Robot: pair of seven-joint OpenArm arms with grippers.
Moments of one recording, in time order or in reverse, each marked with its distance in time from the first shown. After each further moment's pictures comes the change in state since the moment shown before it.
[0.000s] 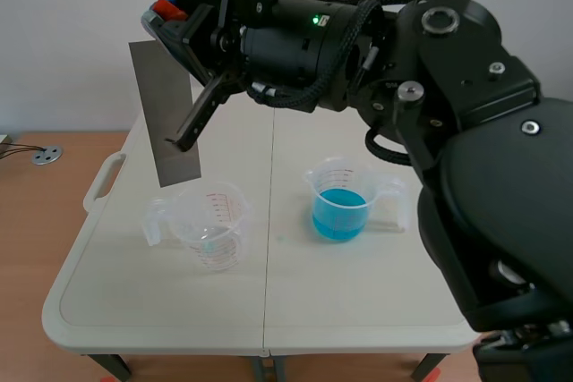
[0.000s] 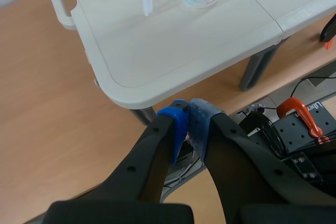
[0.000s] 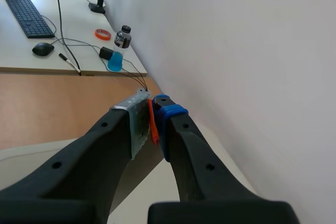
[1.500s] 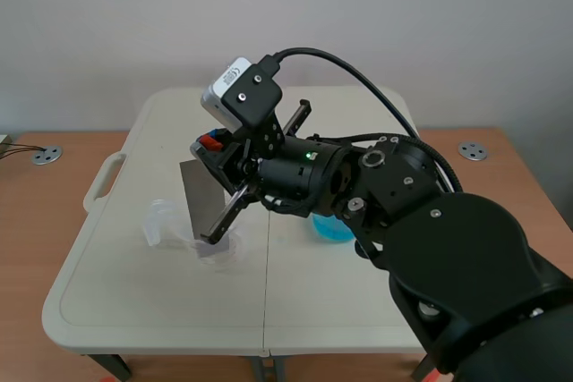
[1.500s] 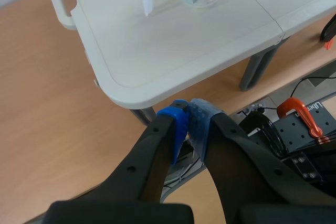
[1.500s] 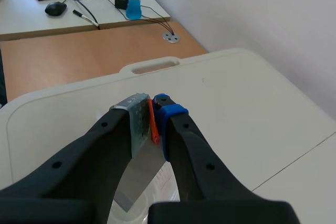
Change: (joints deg) left arm 0.0 0.0 0.0 0.0 0.0 0.0 0.0; right arm 0.0 0.0 0.0 -25.9 -5.1 -6.9 11.7
